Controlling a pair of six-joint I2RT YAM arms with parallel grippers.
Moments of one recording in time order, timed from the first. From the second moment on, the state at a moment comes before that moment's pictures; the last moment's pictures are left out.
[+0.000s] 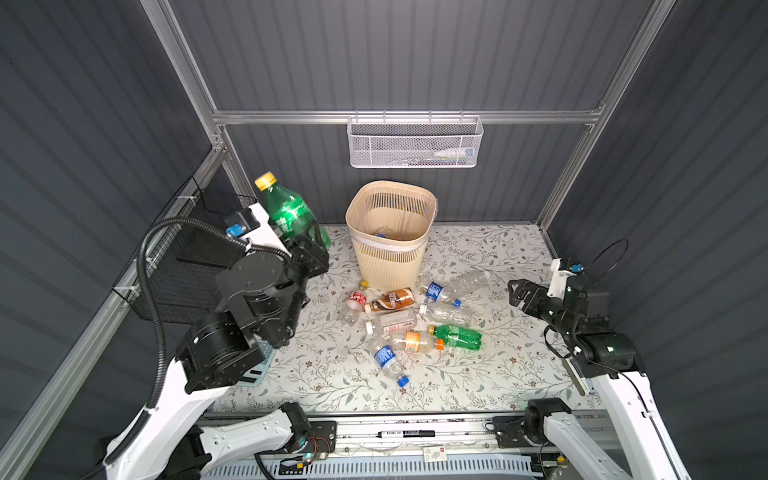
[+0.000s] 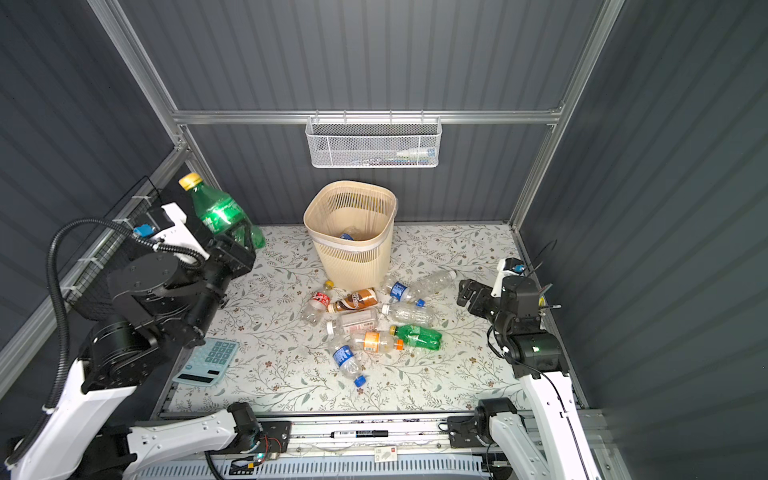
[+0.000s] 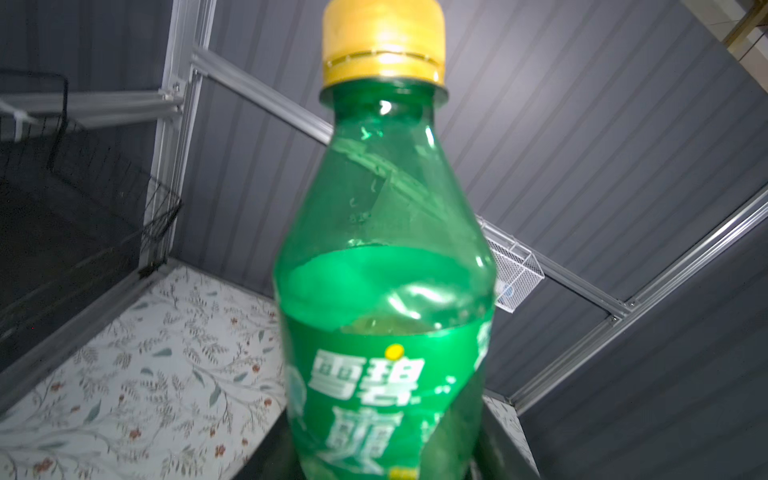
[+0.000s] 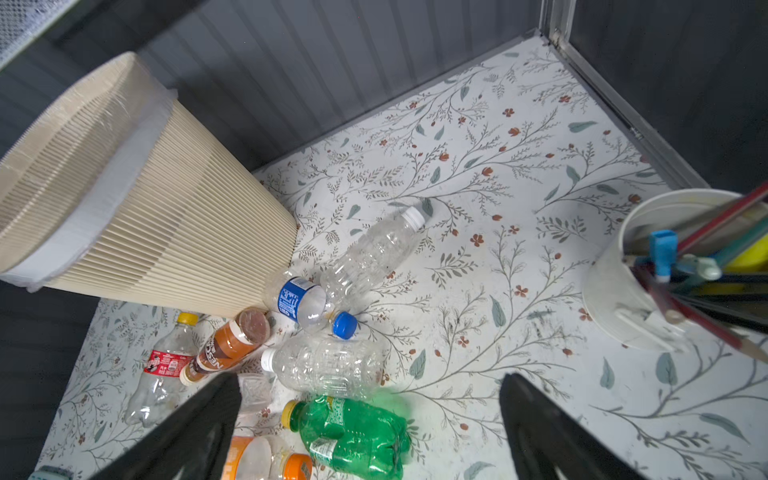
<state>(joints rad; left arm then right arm) -0.96 1.05 1.65 -0.62 -0.90 -0.46 0.07 0.73 0.91 -0.69 -0.05 0.44</state>
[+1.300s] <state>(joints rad) -0.56 1.10 1.27 -0.58 -0.26 -0.51 0.37 0.95 0.90 -0.79 -0.13 0.47</state>
